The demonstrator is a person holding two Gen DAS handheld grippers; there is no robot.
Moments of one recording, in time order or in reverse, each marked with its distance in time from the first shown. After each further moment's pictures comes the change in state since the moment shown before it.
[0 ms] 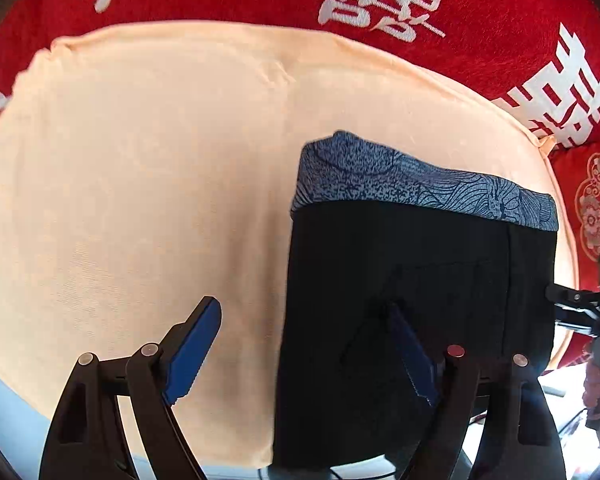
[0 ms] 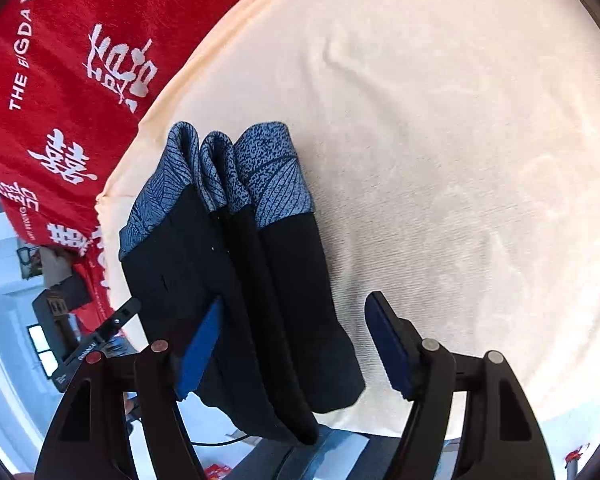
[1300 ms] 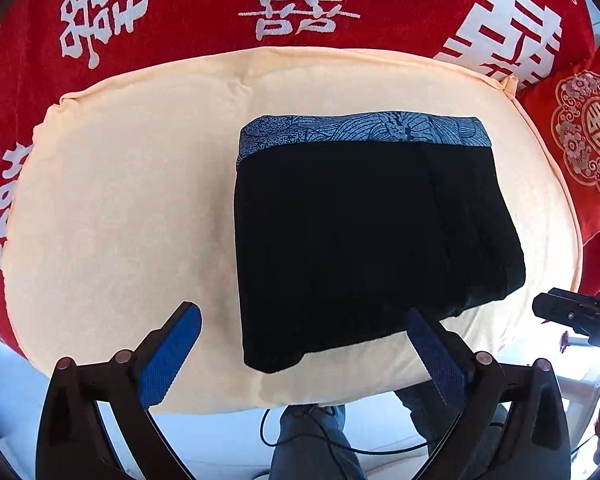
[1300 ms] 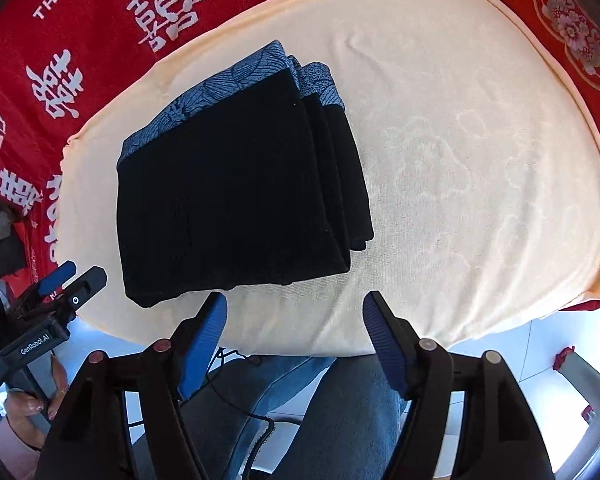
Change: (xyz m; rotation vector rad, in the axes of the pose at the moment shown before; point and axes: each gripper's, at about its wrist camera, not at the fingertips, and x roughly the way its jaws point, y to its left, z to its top) left arm -0.068 -0.068 -0.056 0.164 -0.004 0.103; right arm -0.045 0.069 -0.110 -0.131 -0.040 -0.273
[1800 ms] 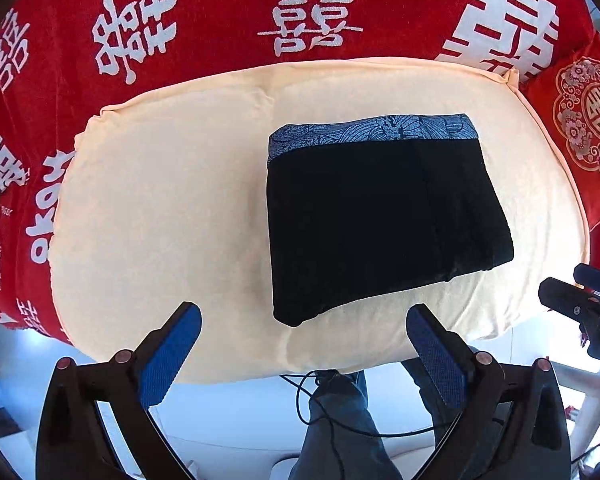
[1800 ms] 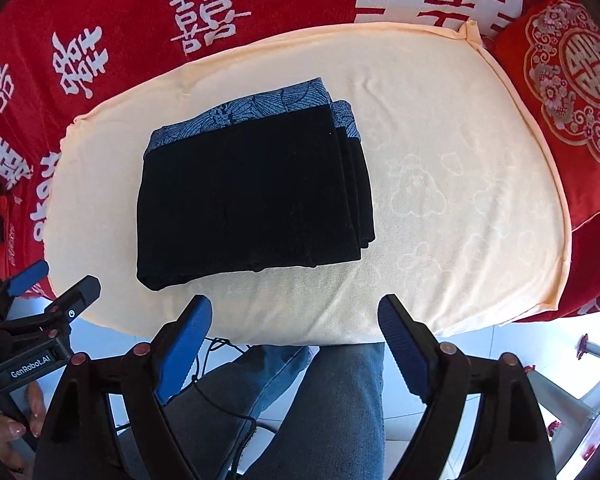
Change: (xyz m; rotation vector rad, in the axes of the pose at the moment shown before) left arm -0.060 -0.008 -0.017 0.005 0.010 0.111; right arm -0.048 0.054 -0.018 -0.113 -0.062 -0.146
